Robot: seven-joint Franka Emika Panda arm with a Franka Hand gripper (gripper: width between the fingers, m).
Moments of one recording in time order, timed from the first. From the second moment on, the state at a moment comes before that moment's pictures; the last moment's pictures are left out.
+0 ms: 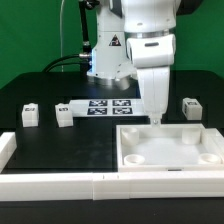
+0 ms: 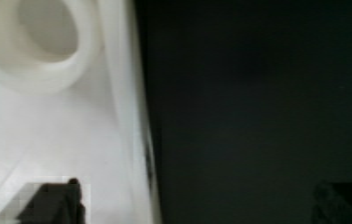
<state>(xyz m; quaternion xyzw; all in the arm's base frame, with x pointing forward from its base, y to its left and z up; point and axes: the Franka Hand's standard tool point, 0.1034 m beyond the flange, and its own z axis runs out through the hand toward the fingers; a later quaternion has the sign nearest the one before) 0.458 0.056 0.046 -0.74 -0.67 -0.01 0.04</state>
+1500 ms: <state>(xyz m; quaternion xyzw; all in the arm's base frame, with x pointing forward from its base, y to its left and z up) 0.409 0.100 0.036 -1.00 -0.03 -0.01 0.06</state>
